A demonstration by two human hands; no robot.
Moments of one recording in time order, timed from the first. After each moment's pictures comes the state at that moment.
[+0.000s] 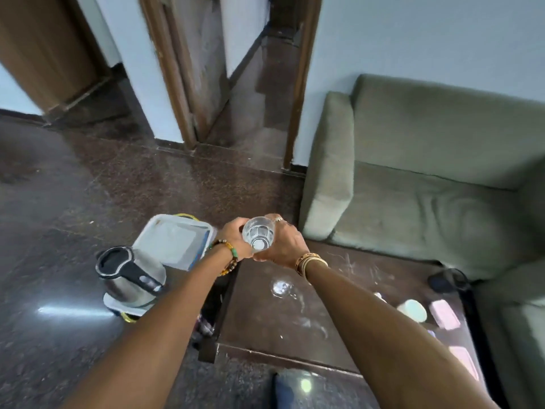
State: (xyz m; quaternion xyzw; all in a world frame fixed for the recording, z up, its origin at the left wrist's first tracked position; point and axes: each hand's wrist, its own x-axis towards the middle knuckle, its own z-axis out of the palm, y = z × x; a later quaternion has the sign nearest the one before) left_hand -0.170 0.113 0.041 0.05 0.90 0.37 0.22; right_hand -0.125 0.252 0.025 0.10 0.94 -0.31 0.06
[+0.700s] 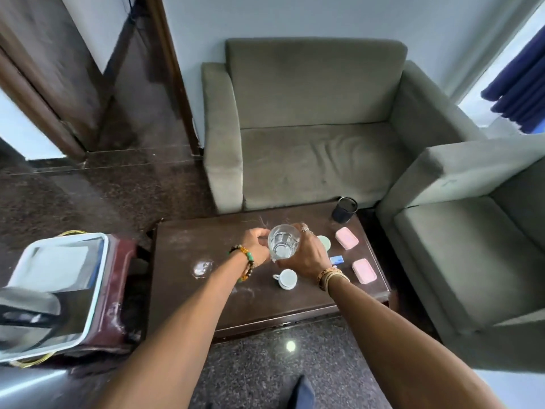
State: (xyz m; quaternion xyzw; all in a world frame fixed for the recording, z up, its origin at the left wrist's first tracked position) left_hand 0.031 0.341 0.016 0.12 0.79 0.42 0.43; right_hand 0.140 0.443 -0.005 0.36 0.87 -0.35 -0.04
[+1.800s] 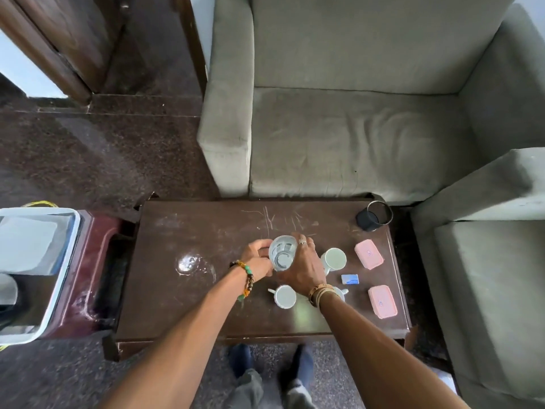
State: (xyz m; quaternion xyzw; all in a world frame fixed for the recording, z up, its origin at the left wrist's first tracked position) left_hand -0.022 0.441 -0.120 -0.04 0.75 0.46 0.48; right_hand 0.066 0.542 -0.137 0.34 0.86 -0.37 0.09
